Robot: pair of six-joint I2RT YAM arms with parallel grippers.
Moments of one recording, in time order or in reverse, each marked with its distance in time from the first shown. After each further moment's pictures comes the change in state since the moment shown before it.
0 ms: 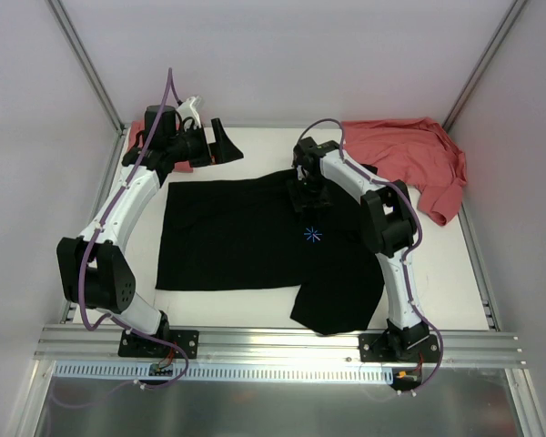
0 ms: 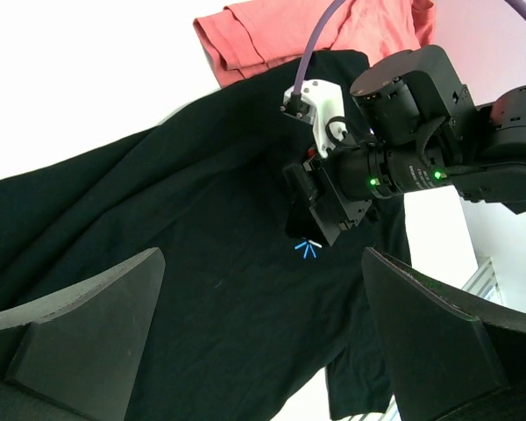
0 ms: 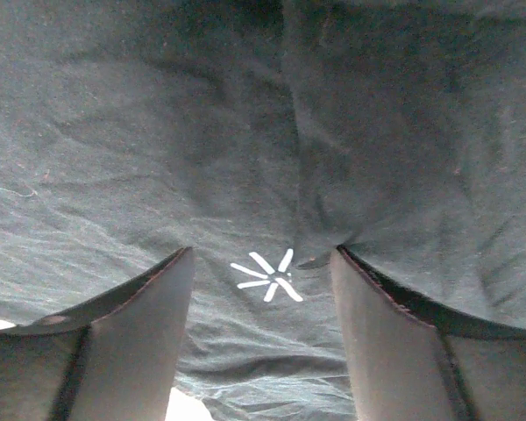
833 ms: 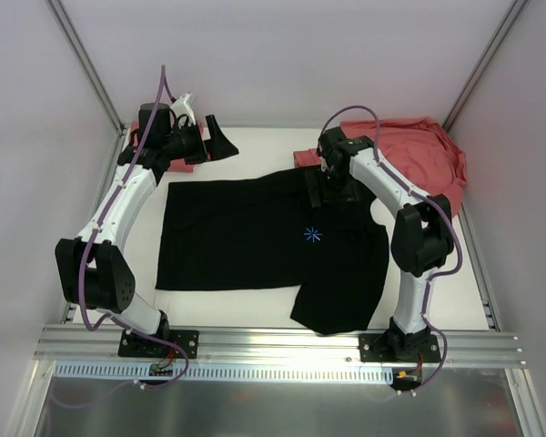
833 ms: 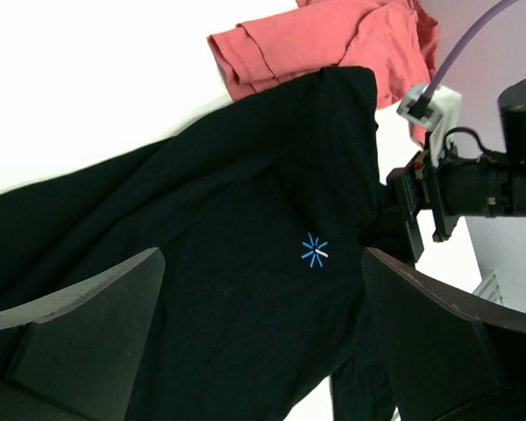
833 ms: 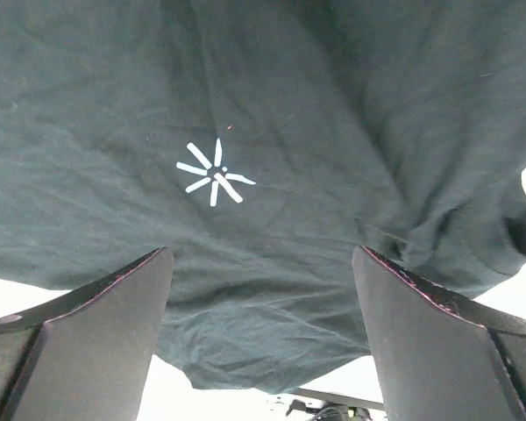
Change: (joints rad) left arm 0.027 0.000 0.017 0.004 -0.005 0.001; right arm -0.066 -0.314 -0.190 0.001 0.081 -0.007
